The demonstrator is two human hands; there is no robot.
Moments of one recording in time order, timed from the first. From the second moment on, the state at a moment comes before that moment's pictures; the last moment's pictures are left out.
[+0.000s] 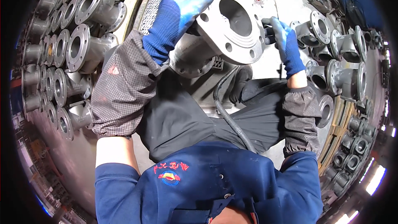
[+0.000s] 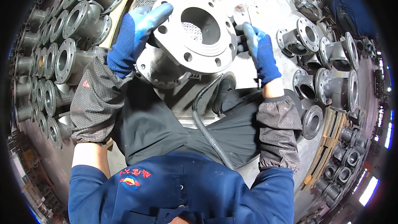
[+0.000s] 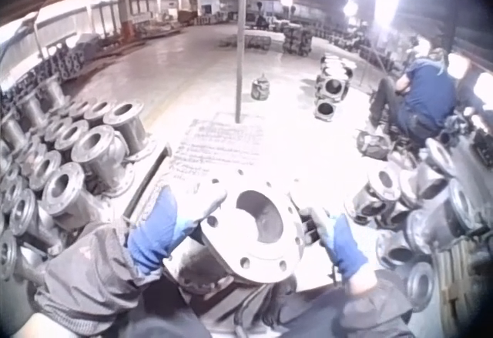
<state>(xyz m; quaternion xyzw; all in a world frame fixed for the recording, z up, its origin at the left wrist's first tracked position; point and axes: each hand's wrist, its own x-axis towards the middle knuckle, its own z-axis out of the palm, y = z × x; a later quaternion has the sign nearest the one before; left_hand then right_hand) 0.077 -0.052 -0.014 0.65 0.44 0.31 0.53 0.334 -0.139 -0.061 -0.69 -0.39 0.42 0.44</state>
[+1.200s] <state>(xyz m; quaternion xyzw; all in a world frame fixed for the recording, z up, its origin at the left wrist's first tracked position) -0.003 -0.026 -0.070 0.45 0.38 0.45 0.67 0.271 -0.050 -0.085 -0.59 -0.58 0.31 0.47</state>
